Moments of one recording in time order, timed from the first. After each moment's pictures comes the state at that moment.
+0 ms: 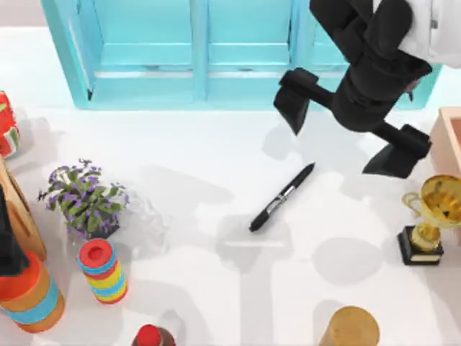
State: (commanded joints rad) left arm 0.00 0.00 0.00 0.00 0.00 0.00; right arm 0.52 1.92 1.59 -1.01 0.01 1.06
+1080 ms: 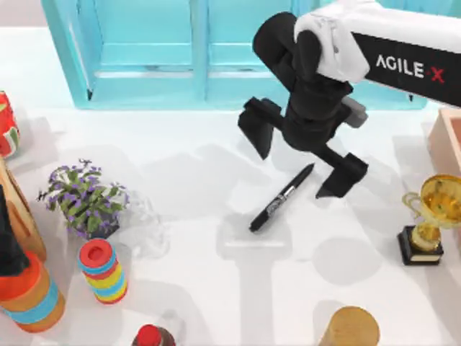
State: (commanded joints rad) left arm 0.00 0.00 0.00 0.00 0.00 0.00; right arm 0.55 2.28 1.83 -1.04 -0.02 1.28
